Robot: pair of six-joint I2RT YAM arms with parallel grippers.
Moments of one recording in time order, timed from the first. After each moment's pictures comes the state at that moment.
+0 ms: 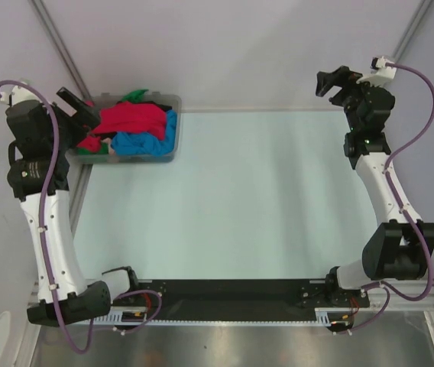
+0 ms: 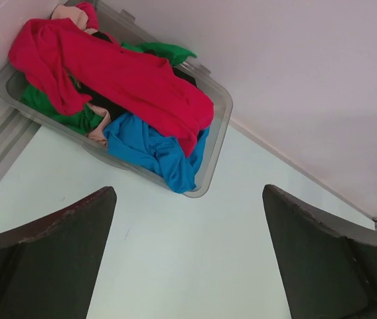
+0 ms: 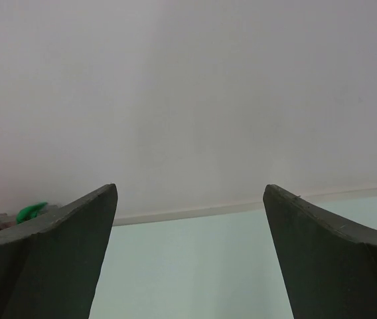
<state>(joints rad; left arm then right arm) 0.24 1.16 1.65 -0.79 0.06 -0.51 0.00 1.45 1.33 0.31 -0.09 0.38</state>
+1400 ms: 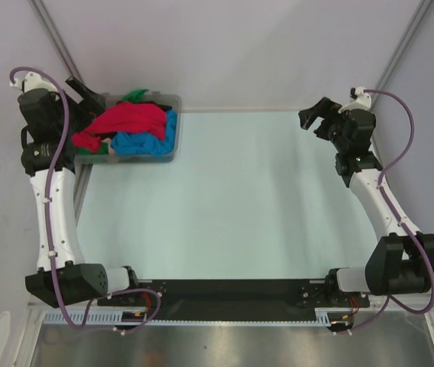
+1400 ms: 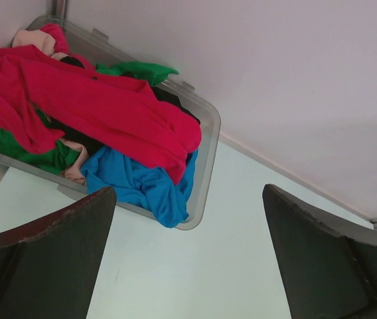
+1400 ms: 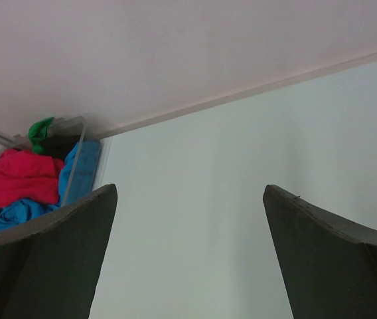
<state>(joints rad) 0.24 1.28 1.58 -0.54 0.14 -0.49 0.06 1.35 1.11 0.10 -0.14 0.49</state>
